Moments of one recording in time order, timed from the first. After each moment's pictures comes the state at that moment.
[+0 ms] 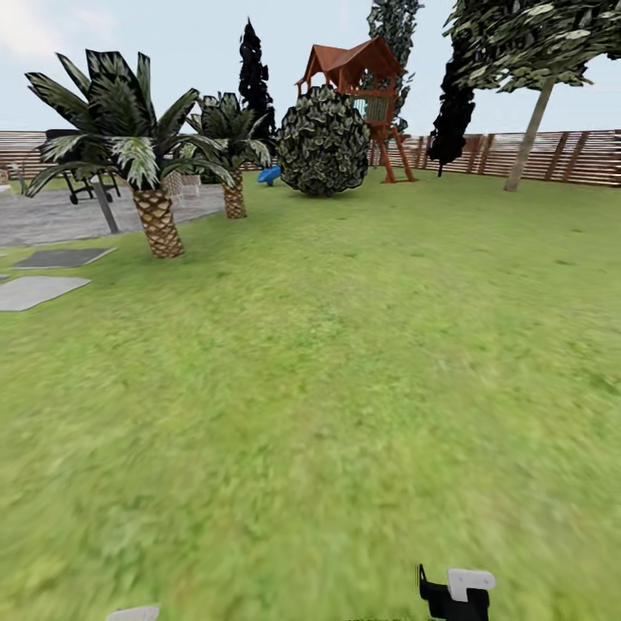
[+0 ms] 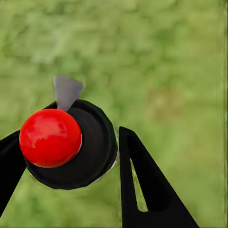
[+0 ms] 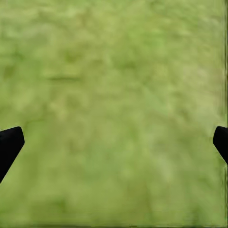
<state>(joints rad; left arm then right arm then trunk) -0.36 0.15 -0.09 -0.04 0.18 -0.51 0.10 -0.42 -0.02 -0.24 -0.07 0.29 -0.61 -0.20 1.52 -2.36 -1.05</state>
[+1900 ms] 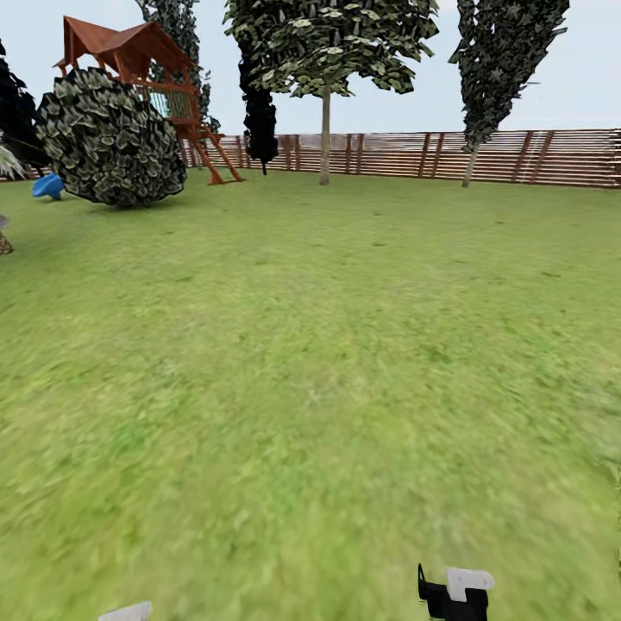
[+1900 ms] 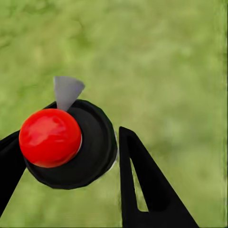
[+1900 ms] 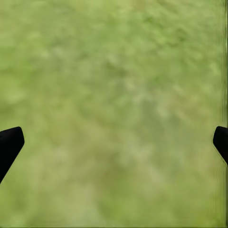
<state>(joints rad) -0.36 0.15 -0.10 -0.04 0.29 -0.51 0.09 -0.42 -0.02 -0.24 -0.07 0.29 -0.61 -0.20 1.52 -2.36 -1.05</state>
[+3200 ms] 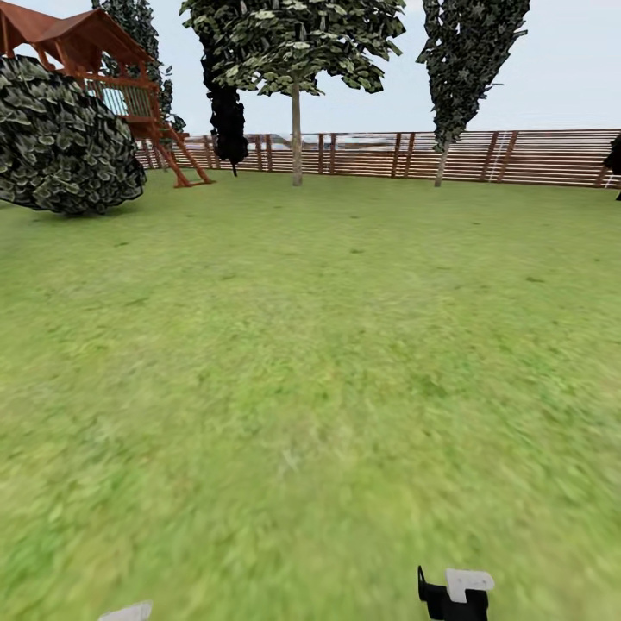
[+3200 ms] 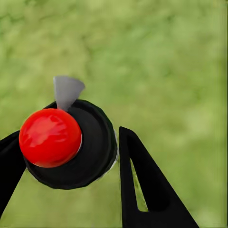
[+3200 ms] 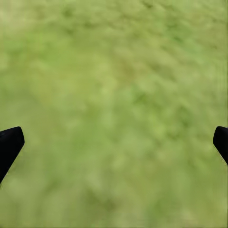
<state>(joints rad) -0.36 0.15 -0.10 -0.04 0.30 -0.51 0.10 -0.41 -0.02 -0.24 -0.07 0.29 -0.61 -0.20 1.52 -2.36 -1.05</state>
